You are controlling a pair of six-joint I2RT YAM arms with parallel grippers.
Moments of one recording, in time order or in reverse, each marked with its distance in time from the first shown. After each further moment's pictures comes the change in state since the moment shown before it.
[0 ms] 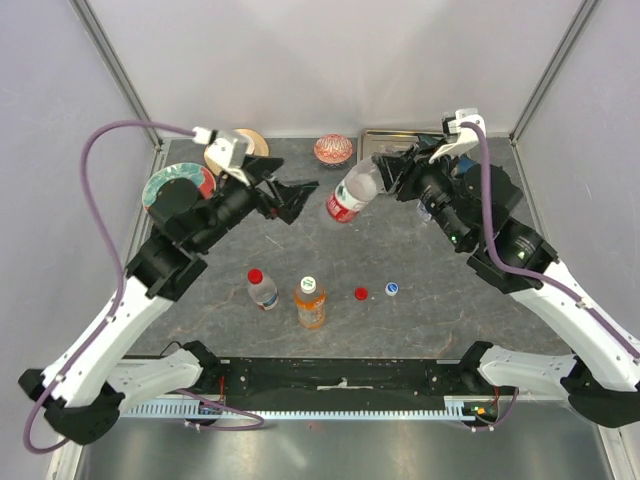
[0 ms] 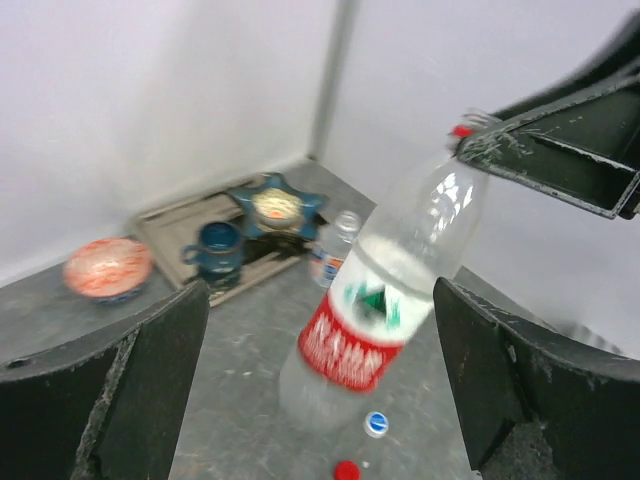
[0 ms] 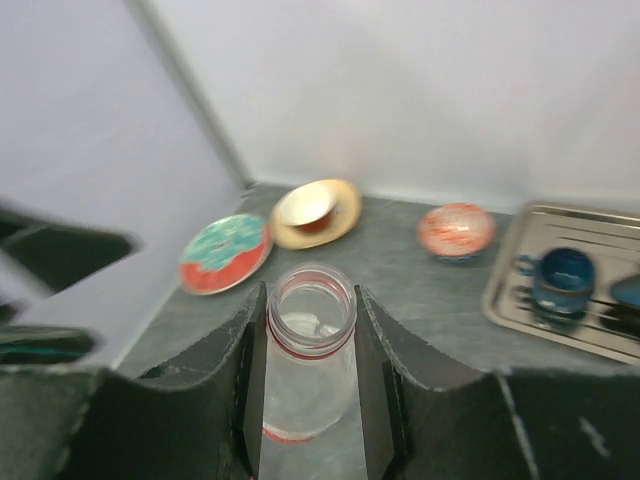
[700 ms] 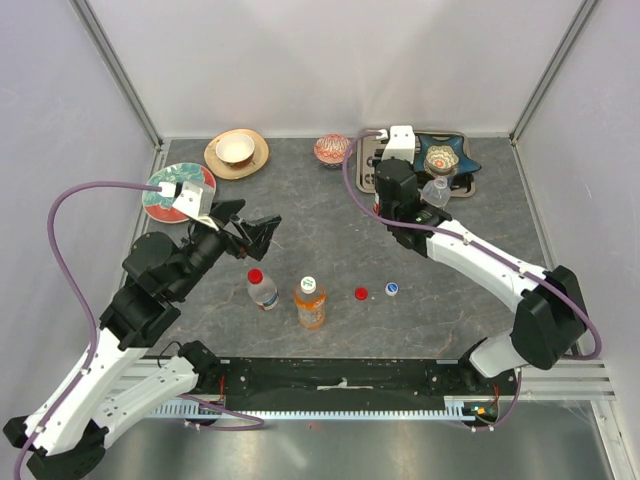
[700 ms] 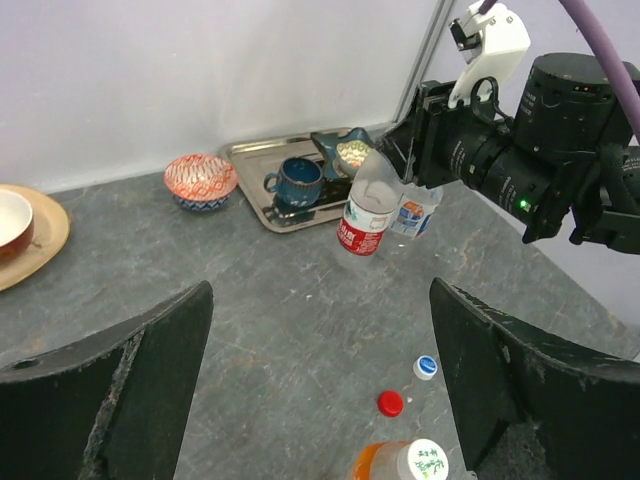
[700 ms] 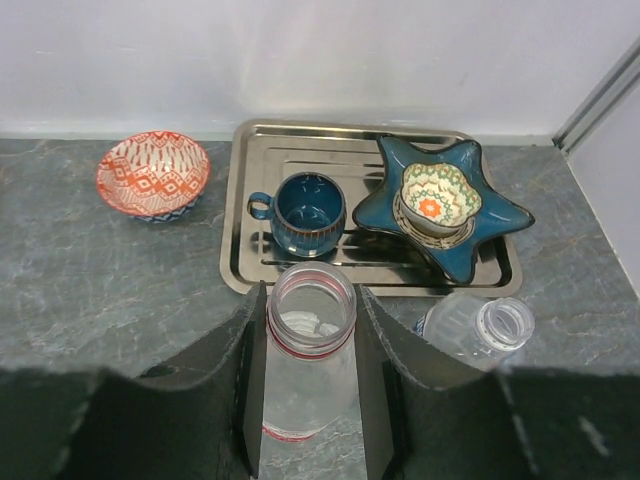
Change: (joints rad) left arm 0.003 -0.356 -0.274 -0.127 -0.263 0.000; right arm -0.150 0.388 -0.276 0.416 0.503 -0.280
